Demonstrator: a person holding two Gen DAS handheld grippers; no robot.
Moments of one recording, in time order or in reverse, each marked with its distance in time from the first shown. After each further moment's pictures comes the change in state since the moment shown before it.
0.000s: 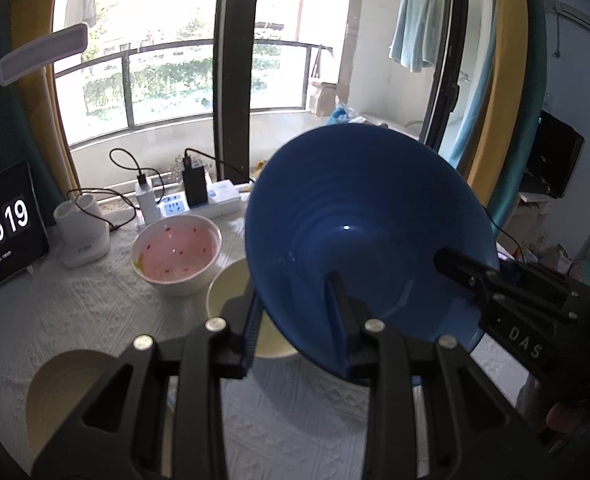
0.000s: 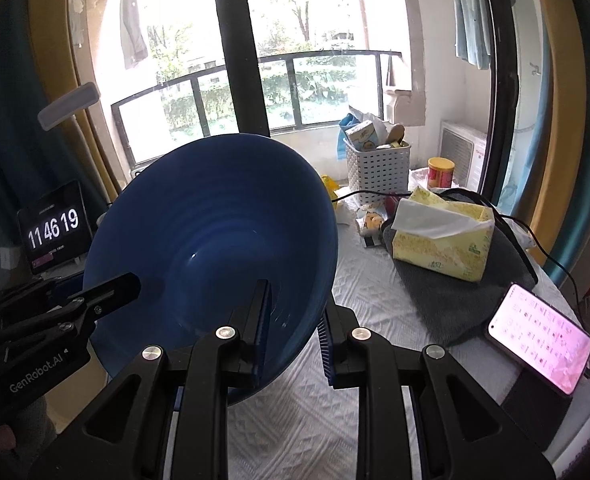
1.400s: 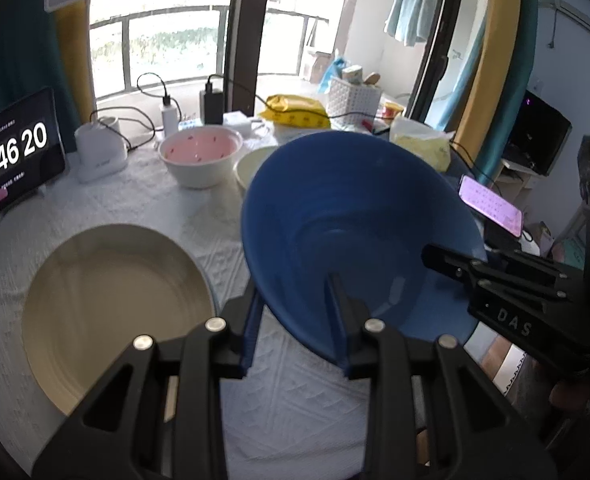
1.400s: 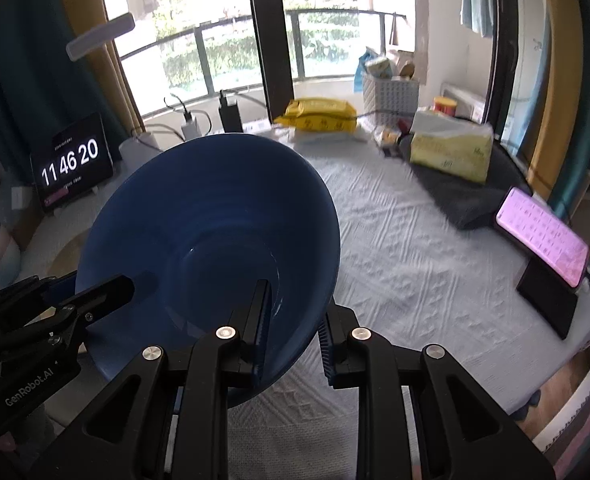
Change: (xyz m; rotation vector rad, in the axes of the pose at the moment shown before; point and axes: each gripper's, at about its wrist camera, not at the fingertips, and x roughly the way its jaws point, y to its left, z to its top) left arm -0.060 0.032 -0.092 -0.026 0.122 -0.055; right arm -0.035 0.055 -0.081 -0.005 0.182 -0.018
